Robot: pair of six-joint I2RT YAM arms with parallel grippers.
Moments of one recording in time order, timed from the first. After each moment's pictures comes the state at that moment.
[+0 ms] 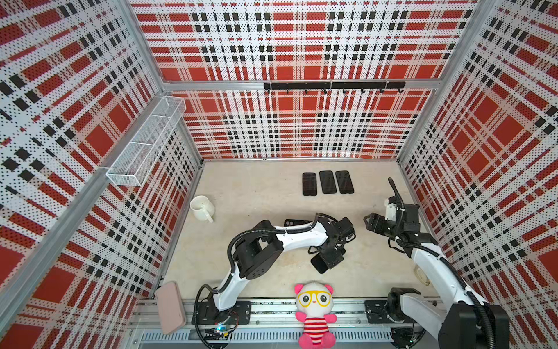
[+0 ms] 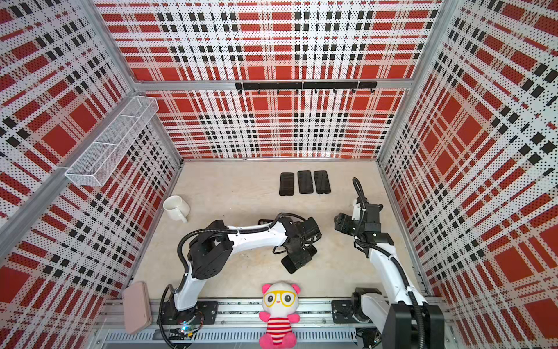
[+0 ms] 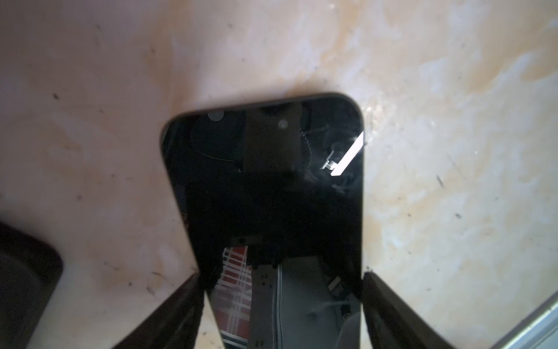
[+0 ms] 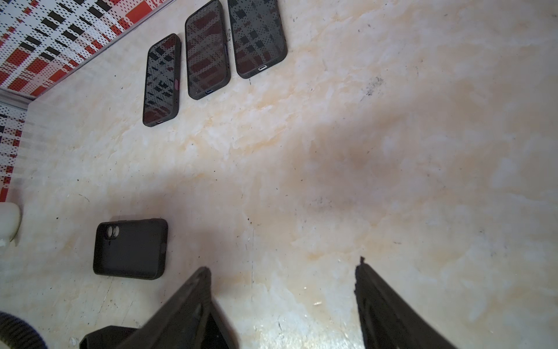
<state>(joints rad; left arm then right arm) -1.11 2.15 1.61 -0.86 0.04 -0.10 -0.04 1.03 0.59 -0.34 -0.25 0.31</state>
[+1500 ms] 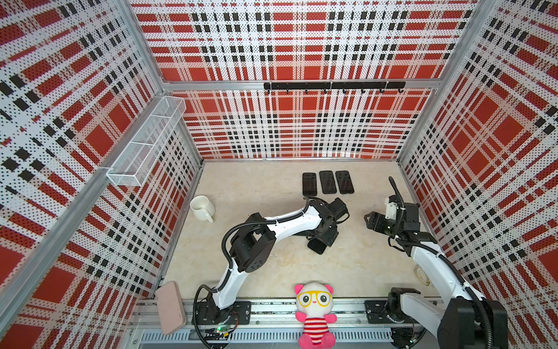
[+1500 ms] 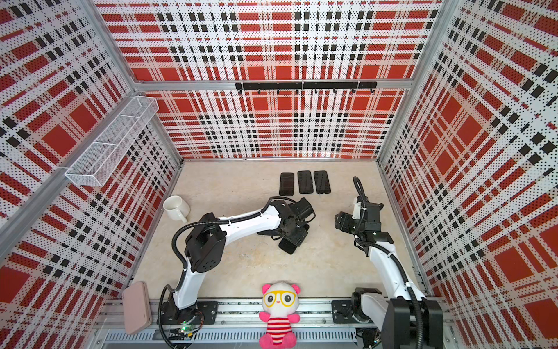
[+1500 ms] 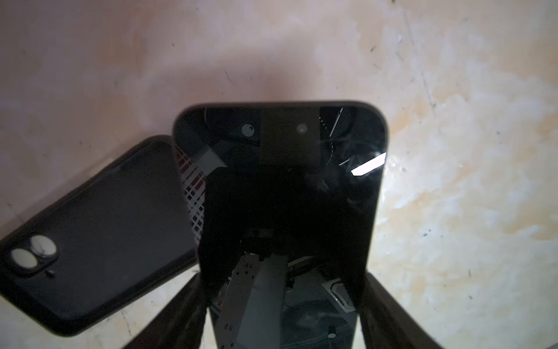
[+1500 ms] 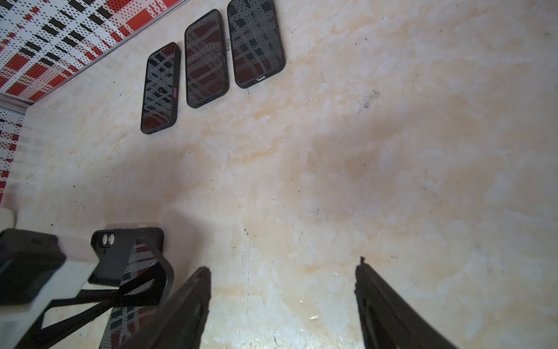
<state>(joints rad) -0.98 2.13 1.75 -0.95 -0.04 -0.37 -0.05 1.06 0.59 -0.29 -0.25 0.30</state>
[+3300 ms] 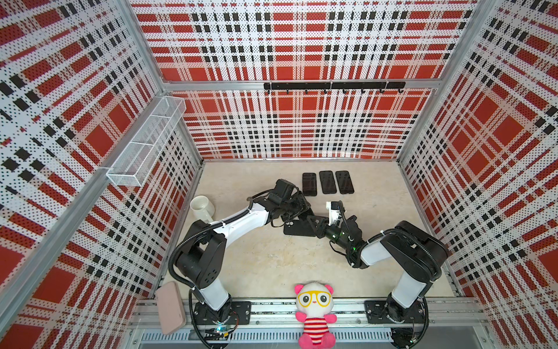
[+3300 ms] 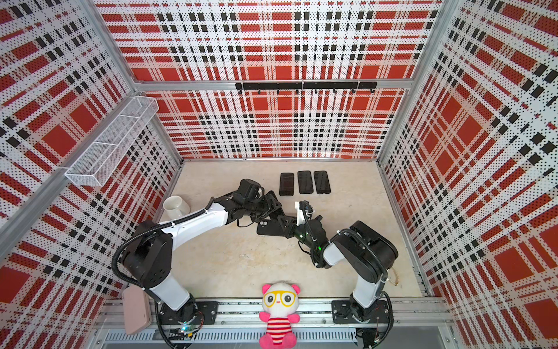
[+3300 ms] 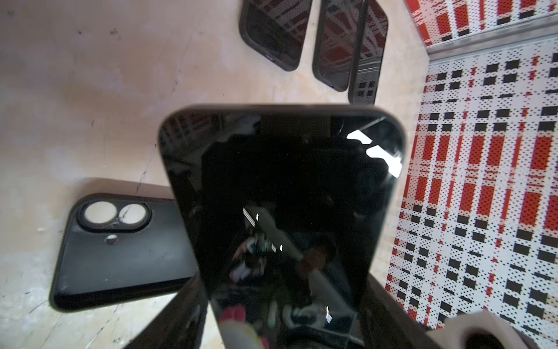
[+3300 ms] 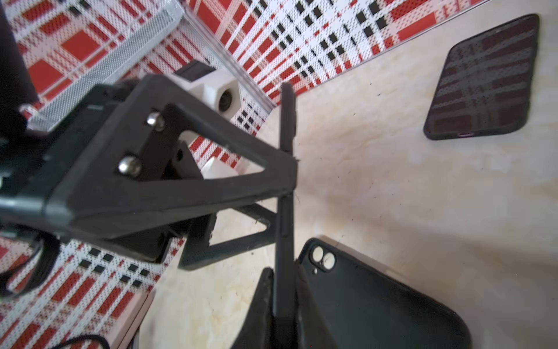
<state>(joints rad) -0.61 1.67 1.16 -0.28 0.24 -1.06 0.68 1.75 0.43 1.24 -0.17 0.70</state>
